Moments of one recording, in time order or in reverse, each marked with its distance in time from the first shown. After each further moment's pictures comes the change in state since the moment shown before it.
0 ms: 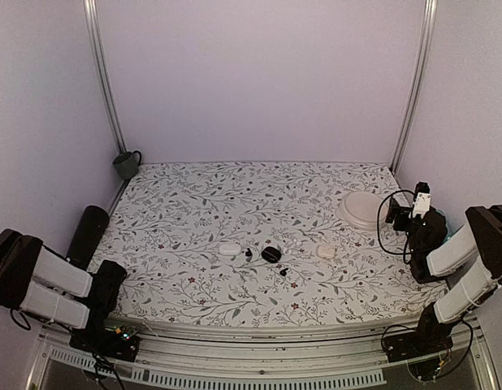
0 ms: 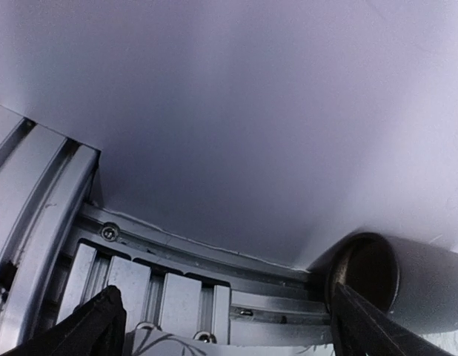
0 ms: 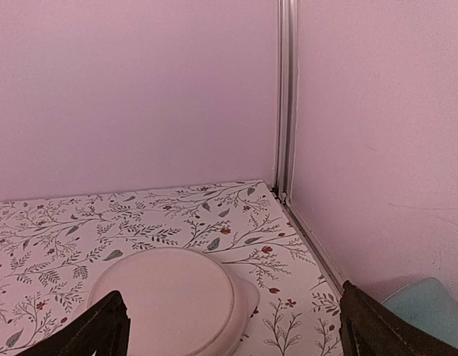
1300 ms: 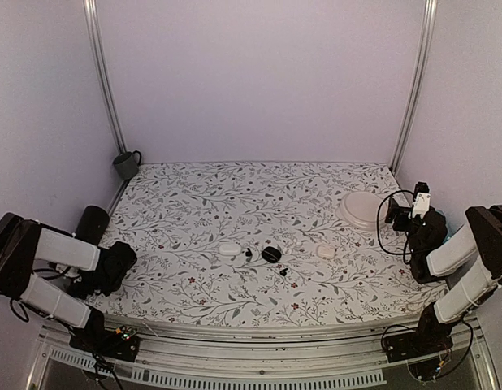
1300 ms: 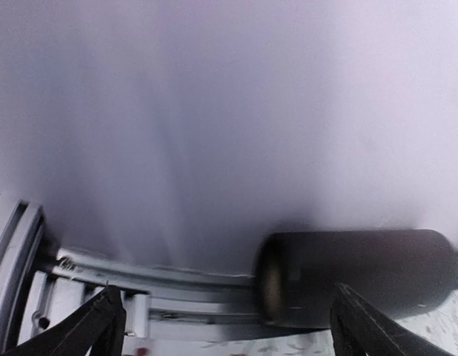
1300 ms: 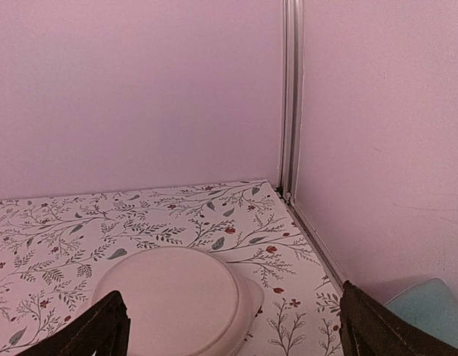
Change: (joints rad) left arm -0.063 0.106 0.211 -0.325 -0.047 -0.038; right arm -0.001 0.000 0.000 0.000 -0.017 0.000
